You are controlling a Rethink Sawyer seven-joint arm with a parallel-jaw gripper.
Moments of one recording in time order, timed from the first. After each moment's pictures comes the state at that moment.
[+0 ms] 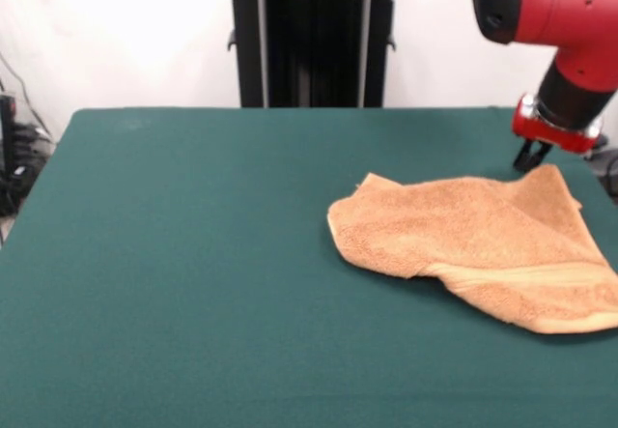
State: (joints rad) arm 0.44 -0.31 -0.19 1.64 0.36 0.60 2.12
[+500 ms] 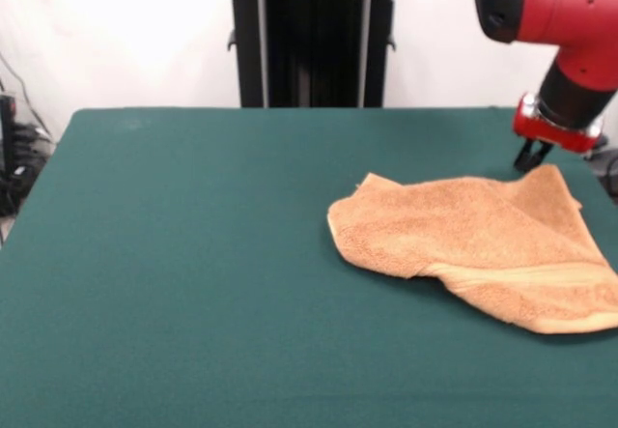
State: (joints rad) arm 0.45 -0.31 -0.19 1.64 0.36 0.60 2.12
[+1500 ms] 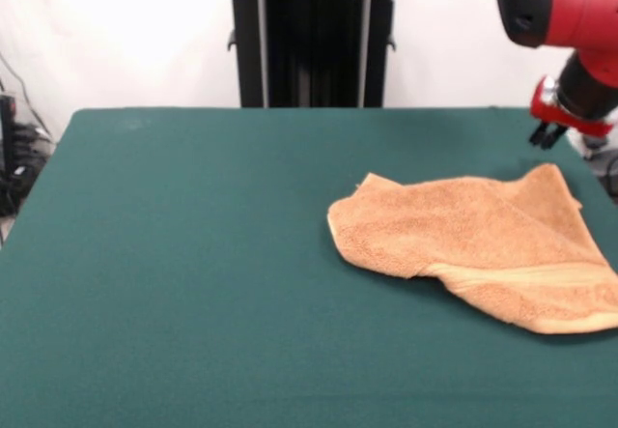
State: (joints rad) arm 0.46 -0.30 -0.20 1.55 0.36 0.86 2.12
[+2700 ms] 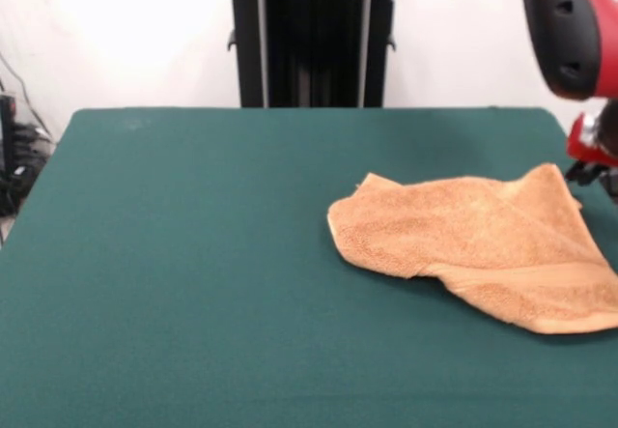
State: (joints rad) arm 0.41 -0.17 -0.20 1.23 0.36 1.05 2.12
